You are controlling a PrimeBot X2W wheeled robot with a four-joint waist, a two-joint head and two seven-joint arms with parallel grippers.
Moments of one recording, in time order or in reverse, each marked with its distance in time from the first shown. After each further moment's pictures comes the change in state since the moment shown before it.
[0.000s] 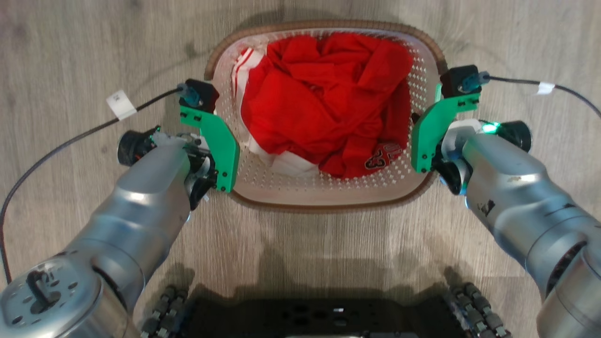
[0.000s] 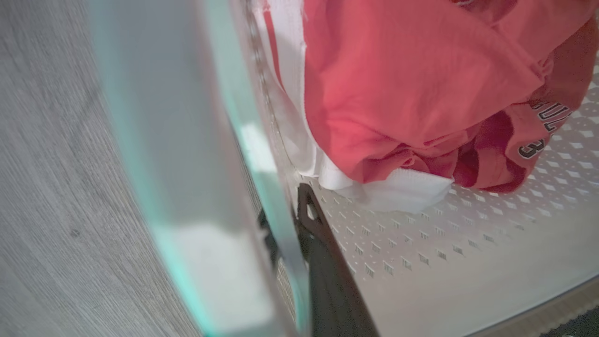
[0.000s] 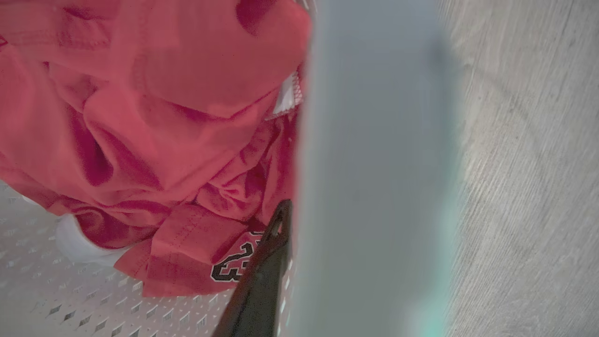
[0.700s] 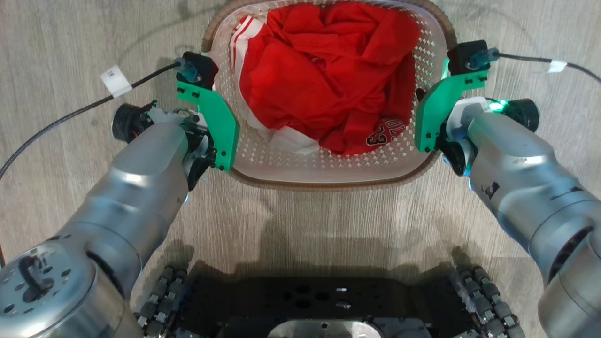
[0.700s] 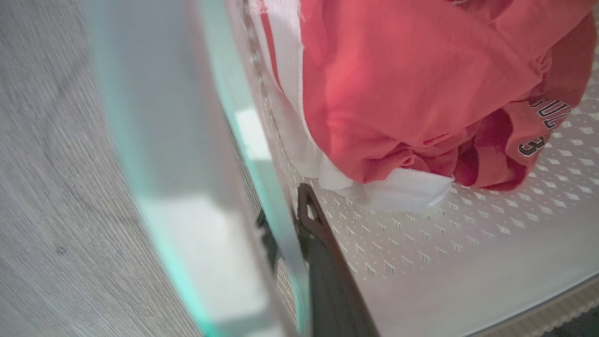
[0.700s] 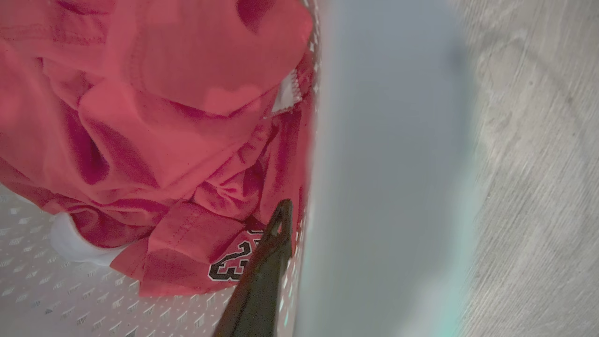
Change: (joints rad) left arm -0.065 0.000 0.001 -0.001 0.026 0.000 -0.019; right arm -0.063 0.003 -0.004 0.021 -0.002 0.000 -0.012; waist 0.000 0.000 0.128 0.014
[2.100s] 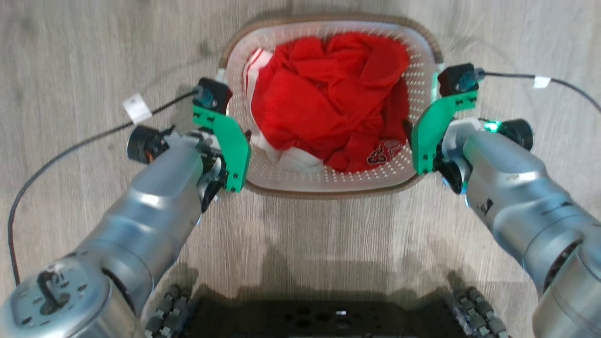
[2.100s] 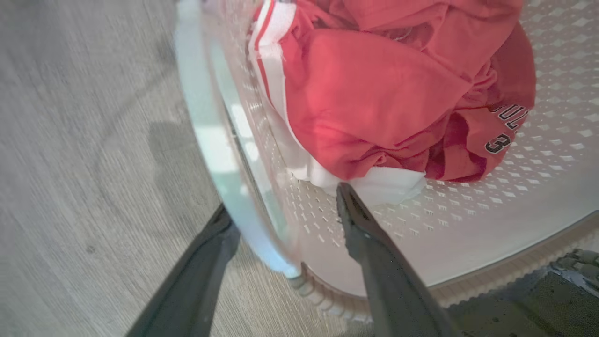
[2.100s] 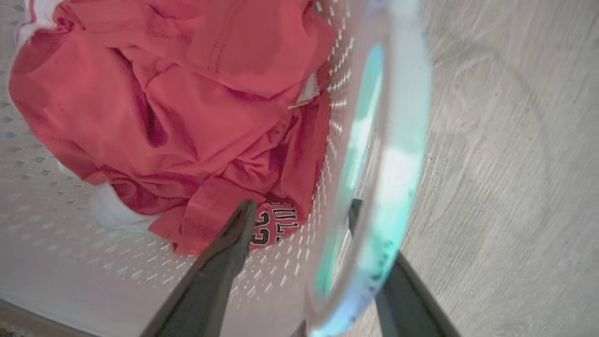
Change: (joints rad) left arm 0.058 -0.022 -0.004 -0.017 0.024 0.061 -0.036; right arm 0.045 0.008 0.003 0.025 -0.022 0.008 0.064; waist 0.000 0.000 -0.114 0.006
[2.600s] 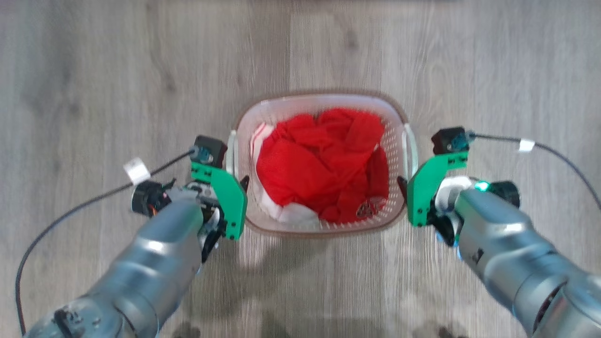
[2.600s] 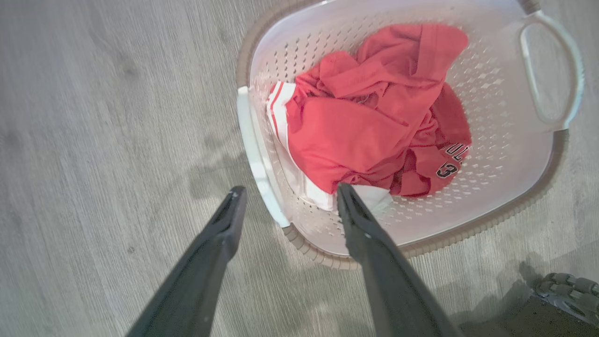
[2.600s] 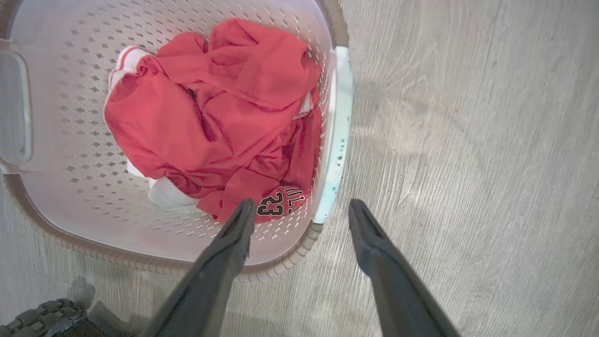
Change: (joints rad) left arm 0.159 -0.003 0.000 0.043 -0.016 0.003 -0.123; right arm 0.175 0.017 -0.060 0.000 -0.013 0.000 -0.015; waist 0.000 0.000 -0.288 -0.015
